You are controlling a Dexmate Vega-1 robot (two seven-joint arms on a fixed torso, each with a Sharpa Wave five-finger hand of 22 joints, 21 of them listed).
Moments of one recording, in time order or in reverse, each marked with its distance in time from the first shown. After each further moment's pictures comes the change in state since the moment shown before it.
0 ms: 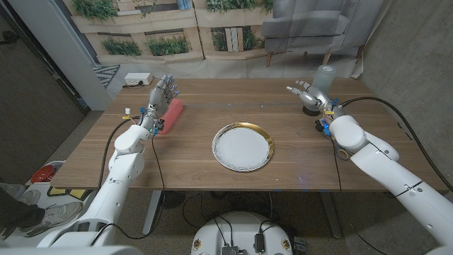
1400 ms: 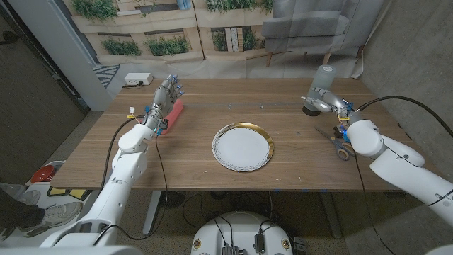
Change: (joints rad) left arm 0.010 -0.006 0.022 -0.034 0.014 0.014 0.005; left_hand -0.004 -0.004 -0.003 -0.003 0.000 0.000 0.000 0.000 0.000 0.002 0.002 0.000 0.000 0.000 0.000 0.000 0.000 0.000 0.000 -0.016 0.005; right arm -0.124 -0.173 0.058 -0.109 -0.058 -0.179 -0.036; right_hand 0.014 0.014 0.004 -0.020 -0.008 0.007 -0.007 -0.006 0.000 0.000 0.000 0.000 0.000 0.005 -0.005 0.000 0.000 0.009 0.002 0.000 0.000
